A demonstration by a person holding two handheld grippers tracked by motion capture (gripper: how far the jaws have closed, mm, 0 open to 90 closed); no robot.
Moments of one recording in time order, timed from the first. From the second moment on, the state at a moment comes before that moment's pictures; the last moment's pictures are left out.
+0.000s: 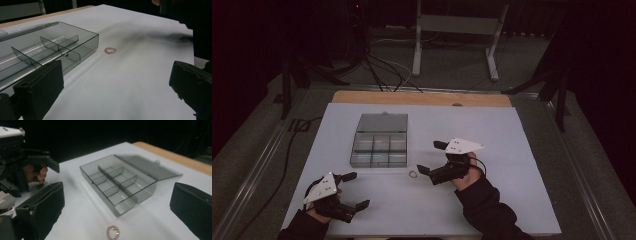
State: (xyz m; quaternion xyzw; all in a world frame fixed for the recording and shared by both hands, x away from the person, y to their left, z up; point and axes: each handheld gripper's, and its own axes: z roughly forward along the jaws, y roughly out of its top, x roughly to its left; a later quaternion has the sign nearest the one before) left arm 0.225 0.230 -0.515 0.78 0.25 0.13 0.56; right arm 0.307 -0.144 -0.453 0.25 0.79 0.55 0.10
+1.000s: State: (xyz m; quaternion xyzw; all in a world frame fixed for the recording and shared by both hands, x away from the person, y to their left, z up) left arm 0.224 0.229 -0.515 0.78 0.25 0.13 0.56; right arm 0.329 -0.107 -0.519 0.34 0.83 0.43 0.06
